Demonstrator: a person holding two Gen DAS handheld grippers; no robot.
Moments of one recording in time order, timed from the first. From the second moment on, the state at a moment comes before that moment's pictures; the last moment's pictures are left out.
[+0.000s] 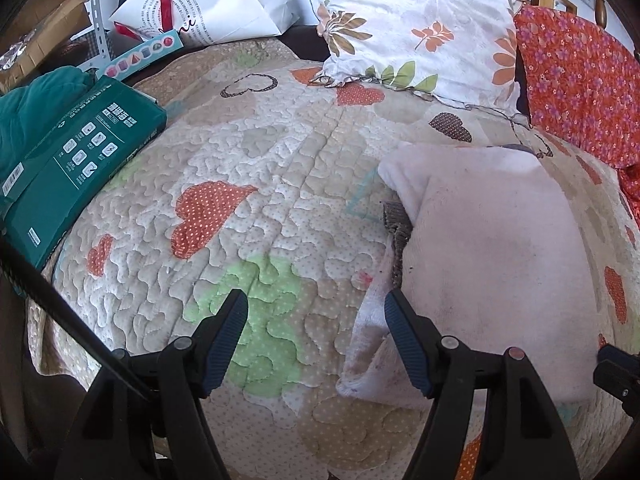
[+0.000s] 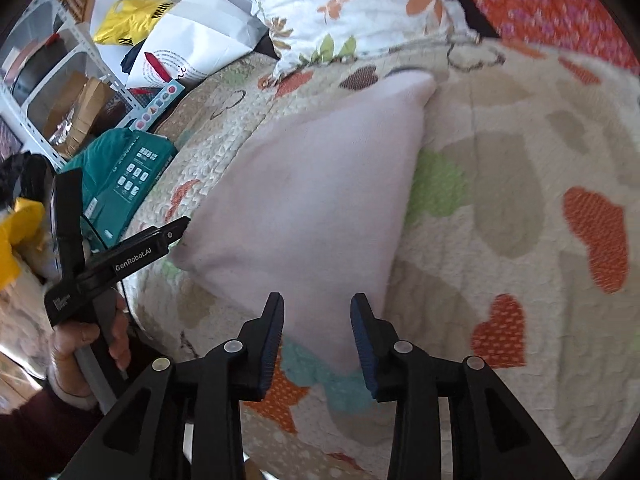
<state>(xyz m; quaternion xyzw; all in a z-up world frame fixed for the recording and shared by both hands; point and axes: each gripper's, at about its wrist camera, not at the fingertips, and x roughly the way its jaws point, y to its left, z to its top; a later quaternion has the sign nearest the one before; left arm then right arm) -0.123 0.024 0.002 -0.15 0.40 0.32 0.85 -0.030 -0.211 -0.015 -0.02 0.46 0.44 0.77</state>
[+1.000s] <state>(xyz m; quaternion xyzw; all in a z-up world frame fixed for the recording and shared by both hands) -0.109 0.022 0.003 -0.15 0.40 0.32 0.84 0.000 -0.242 -0.033 0.05 0.46 0.38 0.80</state>
